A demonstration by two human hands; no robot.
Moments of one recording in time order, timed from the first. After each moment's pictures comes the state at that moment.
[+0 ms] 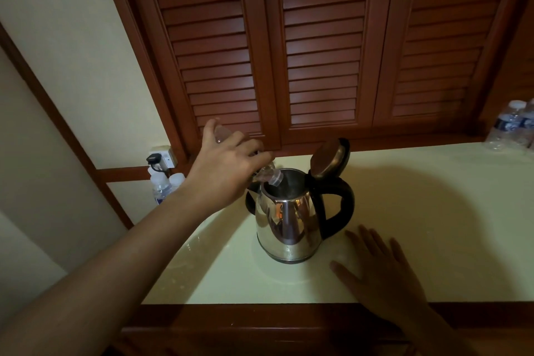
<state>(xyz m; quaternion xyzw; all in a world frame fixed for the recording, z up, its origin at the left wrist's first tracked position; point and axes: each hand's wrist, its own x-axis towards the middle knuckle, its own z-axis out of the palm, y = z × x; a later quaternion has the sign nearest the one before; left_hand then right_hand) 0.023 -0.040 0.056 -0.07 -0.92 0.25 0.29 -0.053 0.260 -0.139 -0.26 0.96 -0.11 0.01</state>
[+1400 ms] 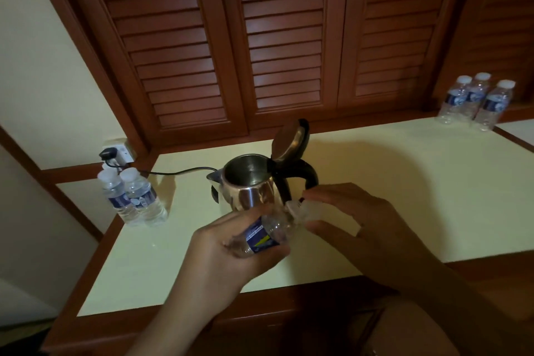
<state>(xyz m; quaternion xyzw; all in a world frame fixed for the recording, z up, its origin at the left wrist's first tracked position) 0.101 0.072 -0.009 0.02 -0.85 -0.50 0.18 -0.014 0.285 -0.015 -0.41 0.80 -0.43 -0.09</state>
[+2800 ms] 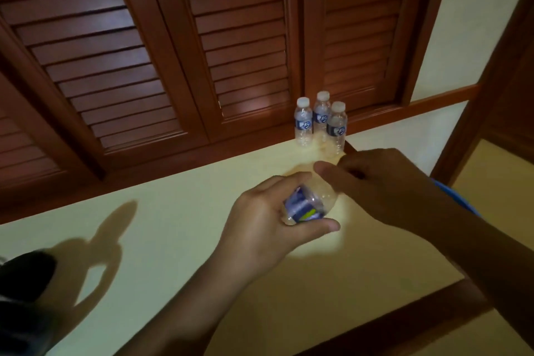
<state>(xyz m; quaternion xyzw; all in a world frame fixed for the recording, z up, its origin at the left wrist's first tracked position) -0.231 0.426 0.010 -0.15 -0.90 -0.38 0.17 -0.293 0.627 0.045 -0.22 0.92 -0.34 -0.04</state>
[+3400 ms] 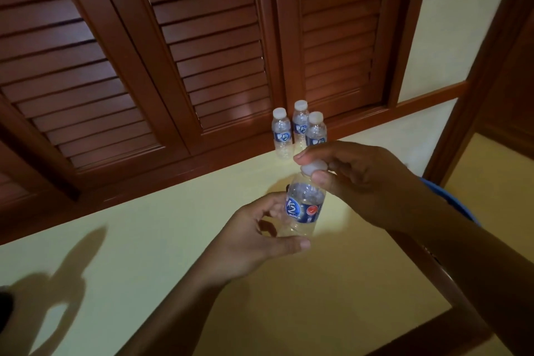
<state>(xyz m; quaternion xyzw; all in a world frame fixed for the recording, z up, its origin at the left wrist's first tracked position) -0.297 0.435 -0.023 -0.12 -0.82 -0.55 -0.06 -0.355 0.667 0.027 -0.34 0.81 -0.48 -0.04</state>
